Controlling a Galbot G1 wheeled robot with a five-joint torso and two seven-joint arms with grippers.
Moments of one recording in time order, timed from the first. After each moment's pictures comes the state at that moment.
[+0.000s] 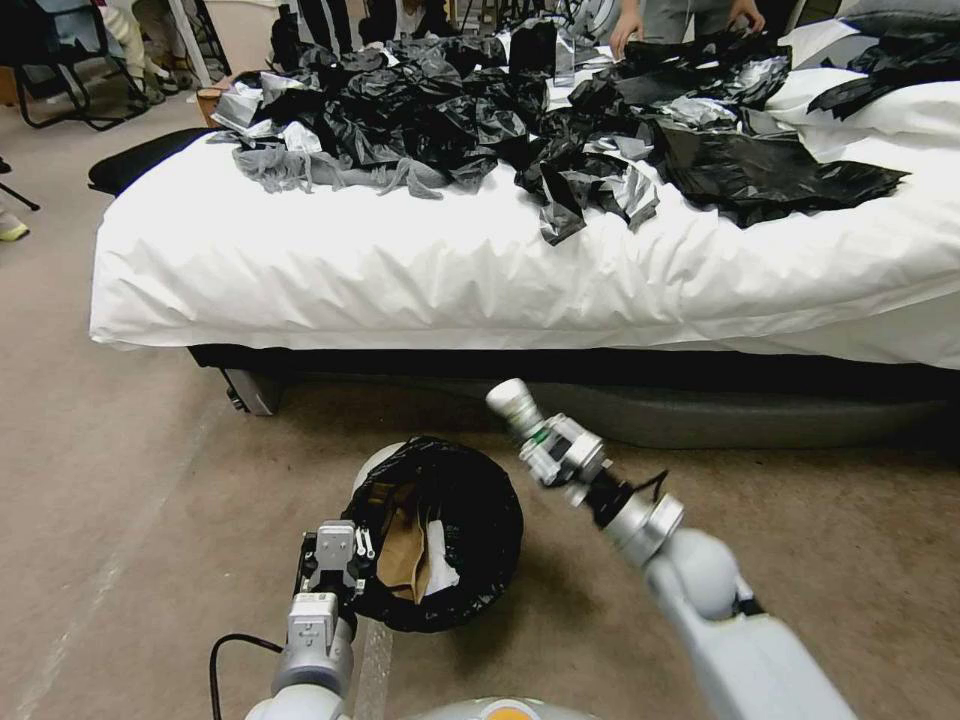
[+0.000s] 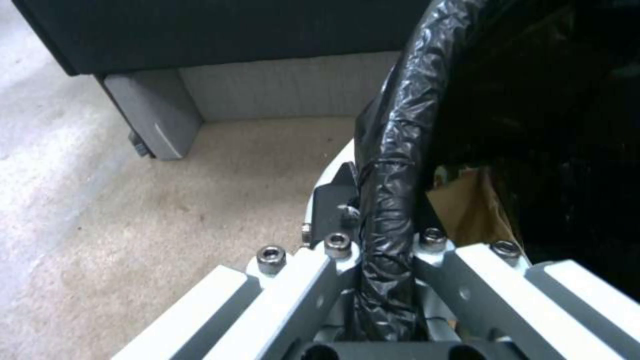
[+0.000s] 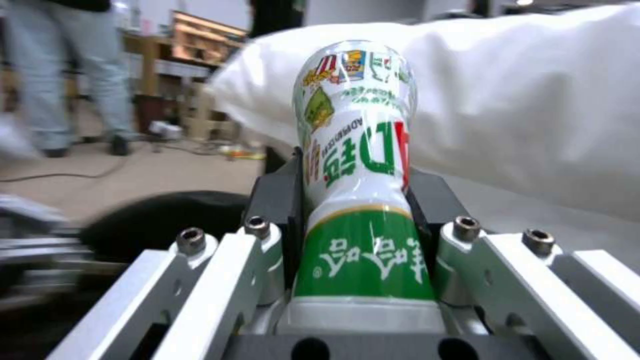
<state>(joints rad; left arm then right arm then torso) 1.76 -1.45 -0.41 -2.13 0.03 0.20 -0.23 -1.32 1.23 0.18 1.82 0.20 0.37 -0.52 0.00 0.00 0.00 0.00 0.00</state>
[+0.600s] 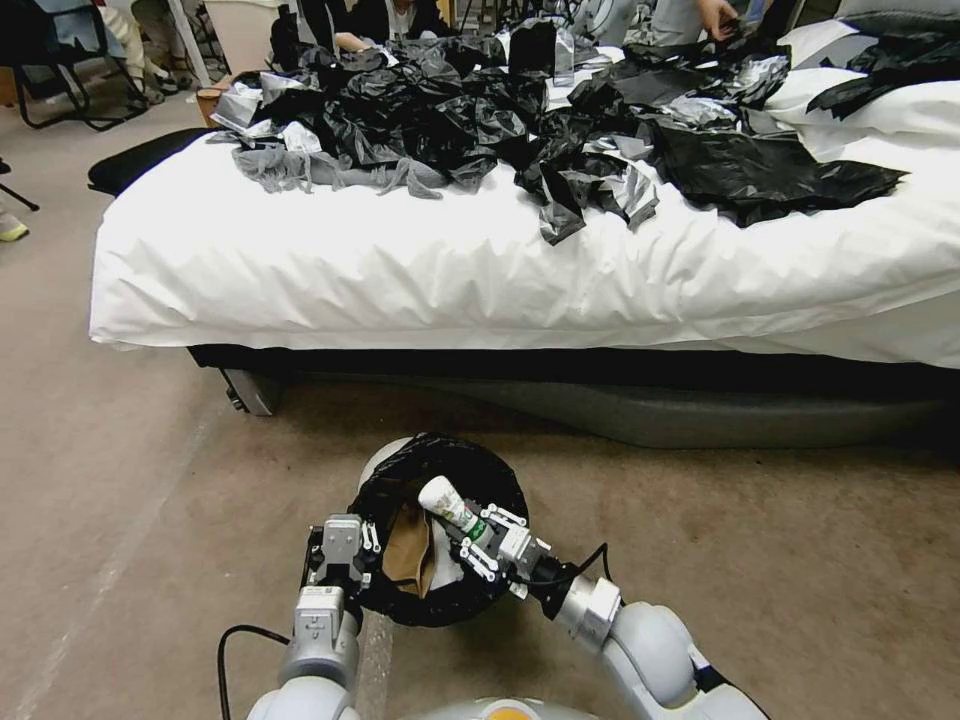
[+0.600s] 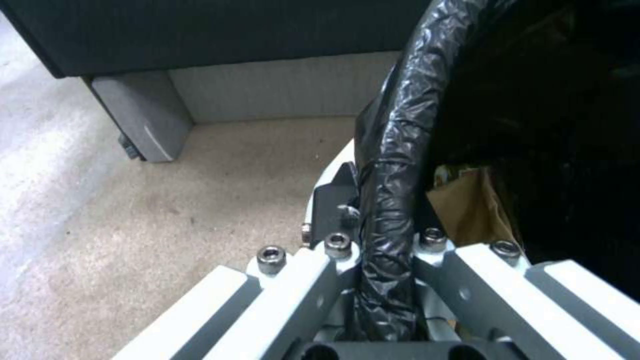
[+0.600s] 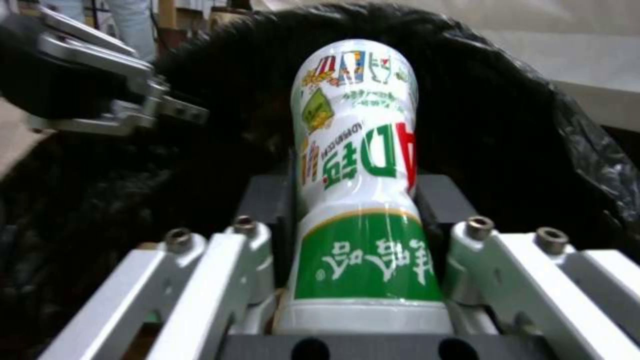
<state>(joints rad) 1.75 -1.45 -0.39 -2.12 0.03 0.20 -0.23 -1.31 1.26 0.08 1.65 0.08 0.37 -0.45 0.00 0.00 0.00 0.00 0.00</state>
